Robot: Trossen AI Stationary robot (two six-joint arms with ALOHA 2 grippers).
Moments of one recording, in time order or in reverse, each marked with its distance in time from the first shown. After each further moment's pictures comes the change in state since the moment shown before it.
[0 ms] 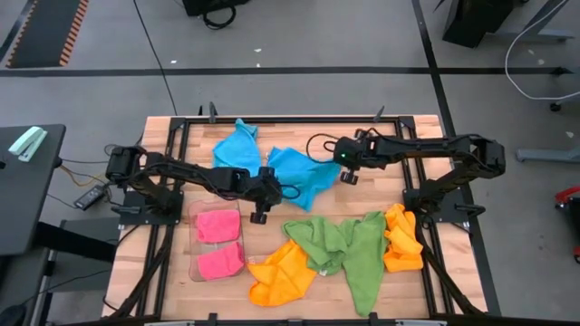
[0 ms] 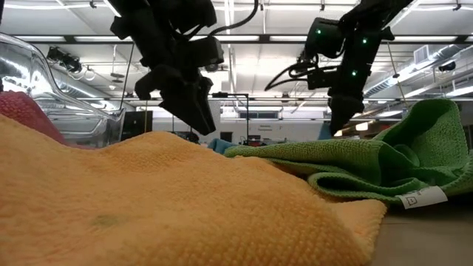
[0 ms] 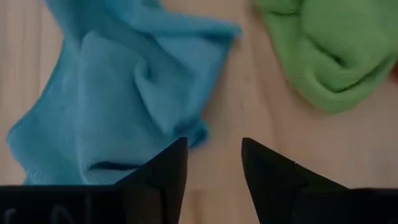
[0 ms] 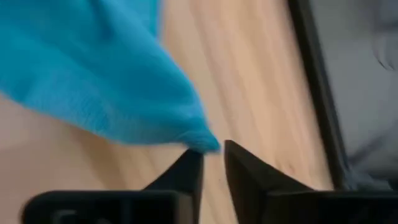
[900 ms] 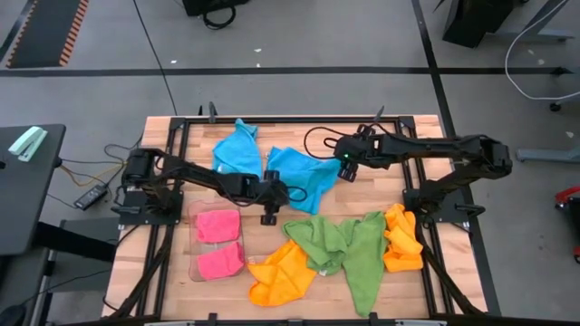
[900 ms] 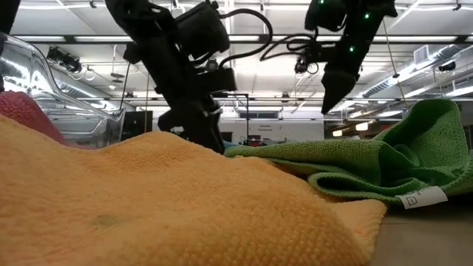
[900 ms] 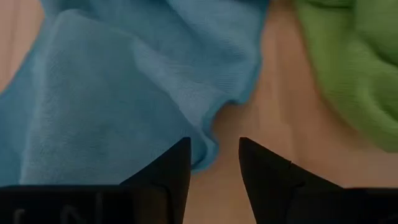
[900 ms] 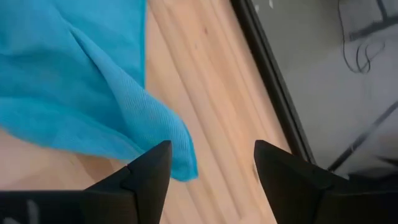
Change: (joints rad) left arm -0.002 0.161 0.000 0.161 -0.055 -0.094; right arm 0.081 -0.055 0.107 -0.083 0.086 0.086
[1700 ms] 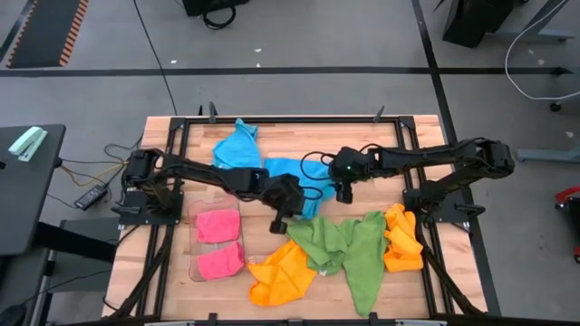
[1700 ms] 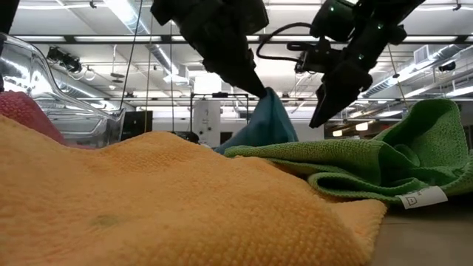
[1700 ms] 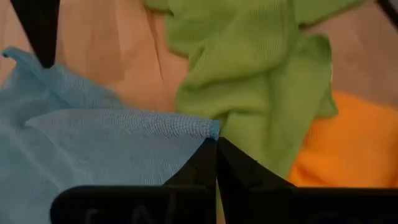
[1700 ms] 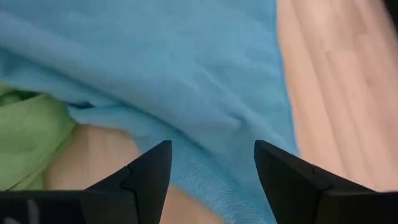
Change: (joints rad) left arm -0.033 0.003 0.303 -0.177 0.321 0.000; right arm 0.056 -0.014 -0.210 0.368 -0.433 -0.085
